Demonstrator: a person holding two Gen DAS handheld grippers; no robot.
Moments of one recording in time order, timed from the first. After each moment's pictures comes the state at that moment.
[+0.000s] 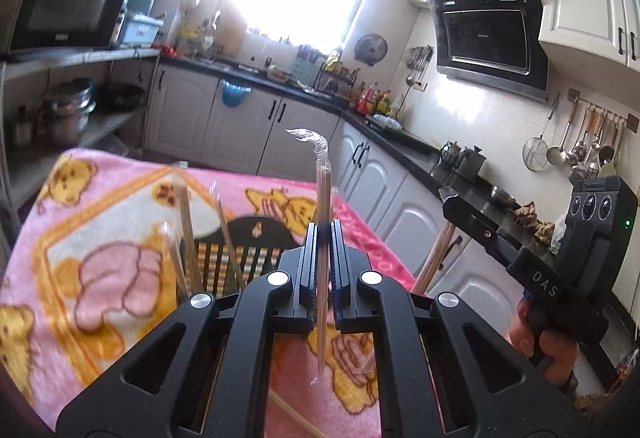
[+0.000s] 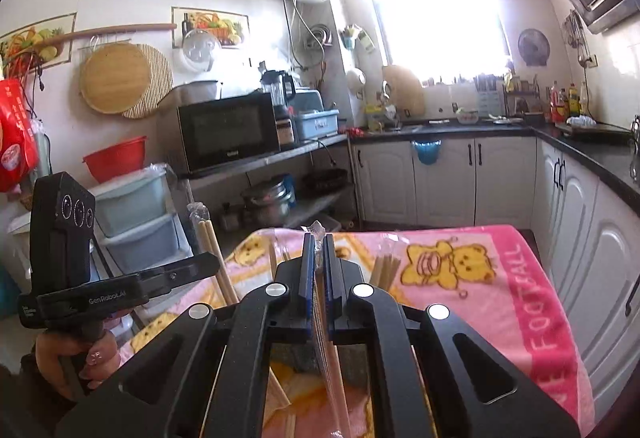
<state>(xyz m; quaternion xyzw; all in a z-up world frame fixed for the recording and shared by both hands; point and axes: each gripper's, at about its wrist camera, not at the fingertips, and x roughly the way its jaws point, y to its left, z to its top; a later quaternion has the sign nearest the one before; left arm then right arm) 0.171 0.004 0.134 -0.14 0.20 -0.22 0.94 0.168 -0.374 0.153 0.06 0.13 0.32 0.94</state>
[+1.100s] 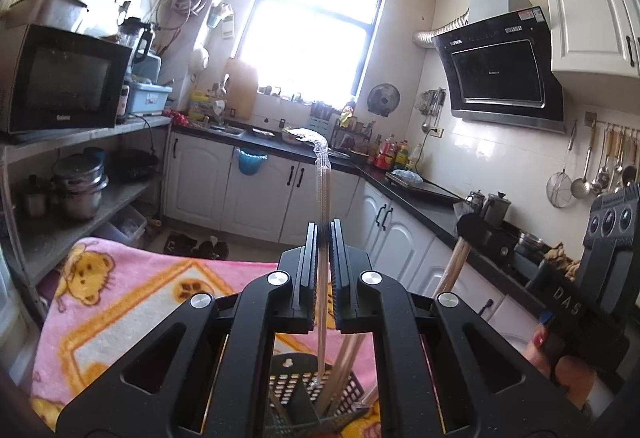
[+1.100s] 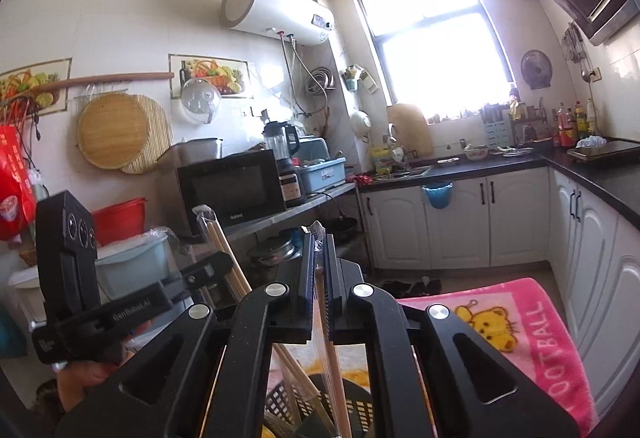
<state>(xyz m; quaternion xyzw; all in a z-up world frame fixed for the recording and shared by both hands) 0.231 0.008 0.206 -0.11 0.11 -0.17 0.97 0.231 -0.352 0.217 0.11 0.06 0.33 0.94</state>
